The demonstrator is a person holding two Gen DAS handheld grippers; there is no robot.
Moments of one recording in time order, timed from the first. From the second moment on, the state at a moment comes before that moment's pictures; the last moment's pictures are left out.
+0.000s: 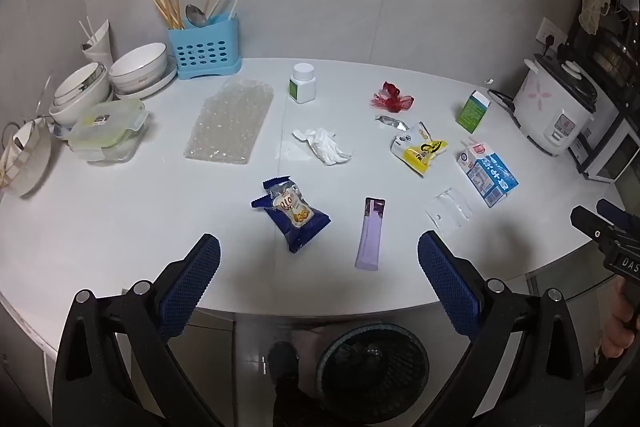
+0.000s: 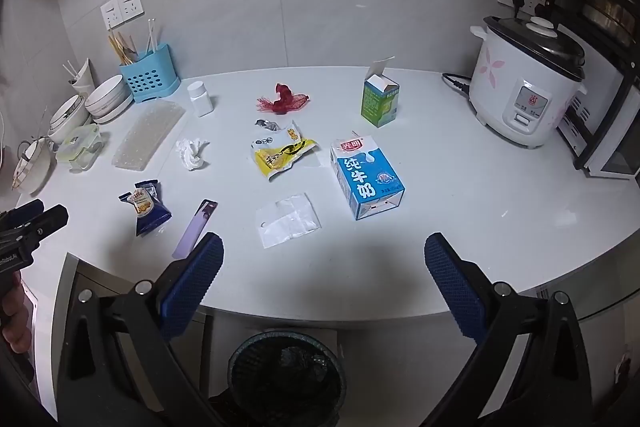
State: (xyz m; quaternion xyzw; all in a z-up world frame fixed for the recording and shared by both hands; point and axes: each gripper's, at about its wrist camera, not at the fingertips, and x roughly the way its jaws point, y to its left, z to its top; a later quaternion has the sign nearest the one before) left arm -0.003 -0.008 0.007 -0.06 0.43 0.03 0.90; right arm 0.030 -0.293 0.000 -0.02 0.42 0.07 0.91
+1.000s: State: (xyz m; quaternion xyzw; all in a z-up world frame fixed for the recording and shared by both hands) left arm -0.002 -0.008 0.012 -0.06 0.43 0.03 0.90; right arm 0.037 -0.289 0.004 -0.02 0.42 0.08 0.91
